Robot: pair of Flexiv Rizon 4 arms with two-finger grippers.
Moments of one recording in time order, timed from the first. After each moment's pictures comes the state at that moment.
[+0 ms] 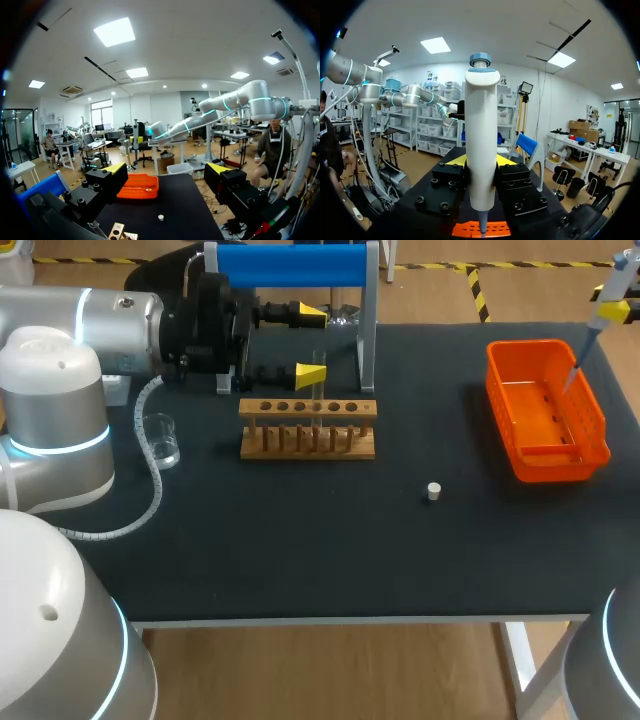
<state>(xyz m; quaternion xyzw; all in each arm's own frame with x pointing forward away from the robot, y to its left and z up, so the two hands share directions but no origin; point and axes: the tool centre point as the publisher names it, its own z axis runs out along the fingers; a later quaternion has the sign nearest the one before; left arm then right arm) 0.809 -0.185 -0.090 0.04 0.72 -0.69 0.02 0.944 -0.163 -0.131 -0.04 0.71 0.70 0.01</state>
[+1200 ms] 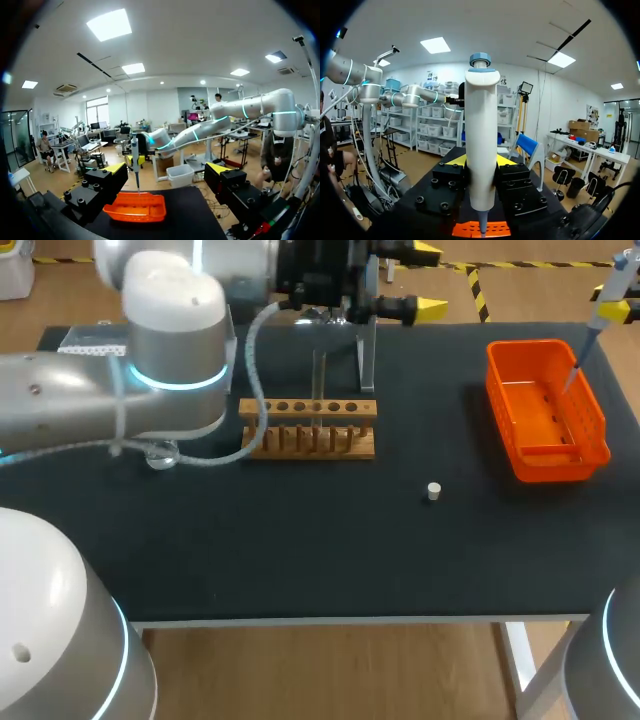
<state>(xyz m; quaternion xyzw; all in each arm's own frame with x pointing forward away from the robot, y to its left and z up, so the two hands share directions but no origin) 0.846 -0.331 -0.027 0.05 0.74 -0.67 0.01 0.944 -0.163 -0.131 -0.04 0.71 0.70 0.01</state>
